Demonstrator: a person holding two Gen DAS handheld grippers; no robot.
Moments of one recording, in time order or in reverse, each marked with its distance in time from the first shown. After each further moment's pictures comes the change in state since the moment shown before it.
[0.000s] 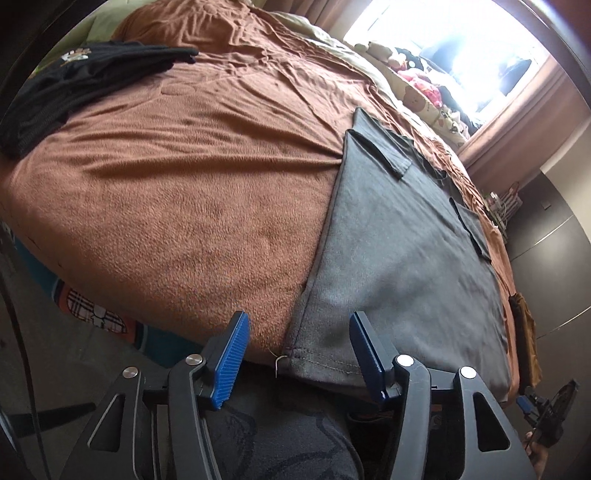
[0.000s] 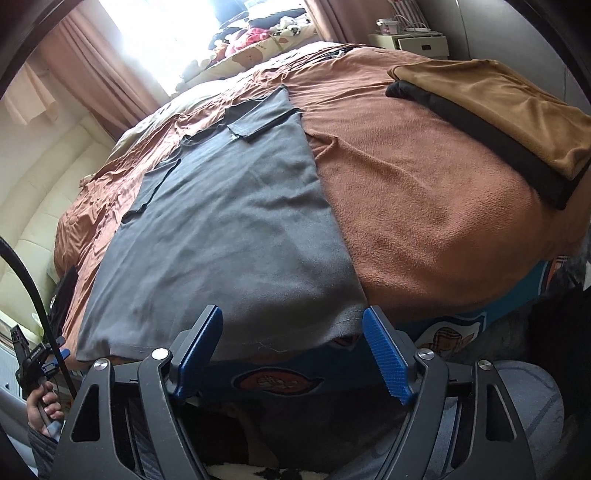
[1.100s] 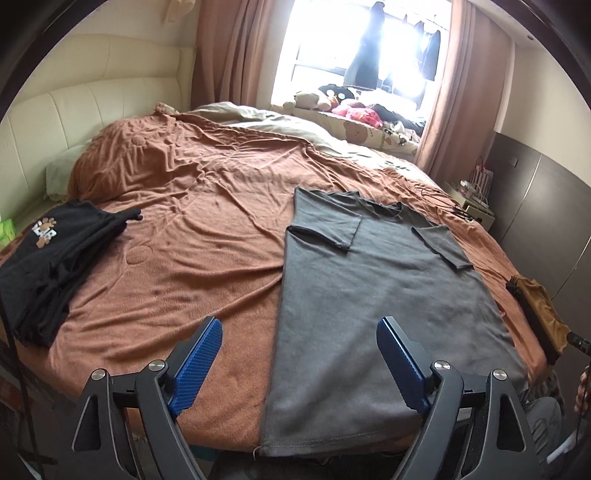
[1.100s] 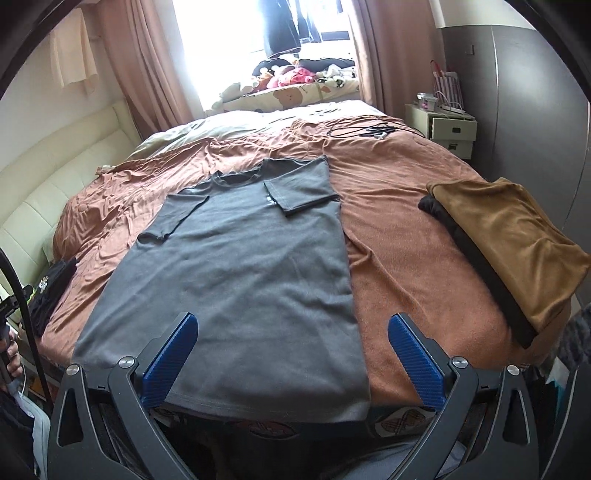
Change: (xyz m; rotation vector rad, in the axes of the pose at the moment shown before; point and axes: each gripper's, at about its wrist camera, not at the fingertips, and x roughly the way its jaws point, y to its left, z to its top) left arm -0.072 -0.091 0.050 0.360 -0.263 0.052; right arm -0.043 0.054 0.031 -0.246 -0.154 -0.060
